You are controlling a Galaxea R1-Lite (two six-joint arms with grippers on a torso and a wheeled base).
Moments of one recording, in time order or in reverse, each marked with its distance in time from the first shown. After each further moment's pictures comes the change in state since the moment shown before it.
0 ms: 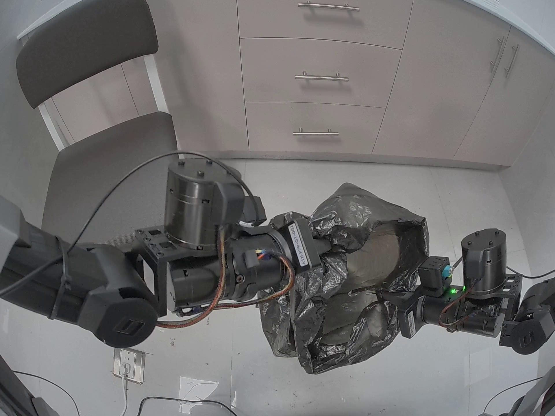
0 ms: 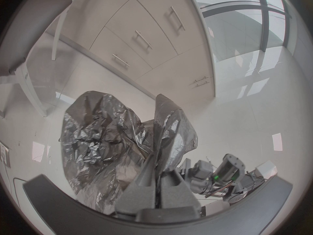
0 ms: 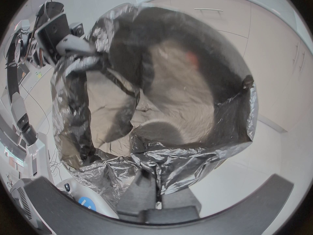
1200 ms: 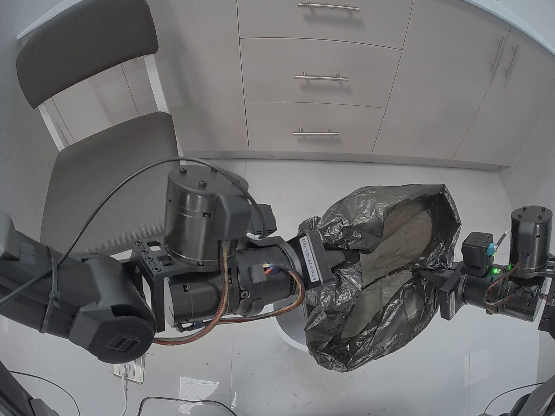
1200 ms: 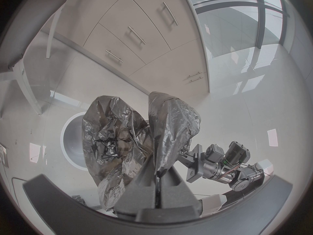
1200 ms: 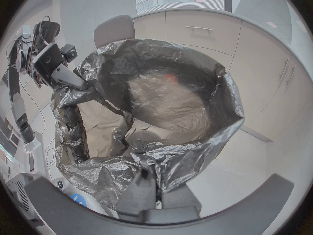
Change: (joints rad) left arm -0.056 -0.027 0.028 -0.007 -0.003 -0.003; right arm -0.089 -0.229 -0.029 0.178 -0.004 -0.099
